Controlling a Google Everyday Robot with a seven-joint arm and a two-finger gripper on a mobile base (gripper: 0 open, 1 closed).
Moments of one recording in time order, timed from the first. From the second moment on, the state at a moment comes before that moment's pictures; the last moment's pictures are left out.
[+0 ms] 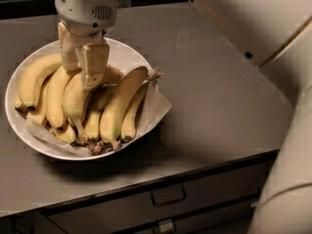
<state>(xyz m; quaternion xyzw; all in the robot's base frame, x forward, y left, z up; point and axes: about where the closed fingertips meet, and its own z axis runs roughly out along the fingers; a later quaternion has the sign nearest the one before) 0.473 0.133 0.981 -0.90 0.40 0.12 0.13</state>
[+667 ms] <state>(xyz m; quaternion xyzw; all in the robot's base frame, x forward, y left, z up) 0.465 0.123 0.978 -0.90 0.40 0.12 0.12</state>
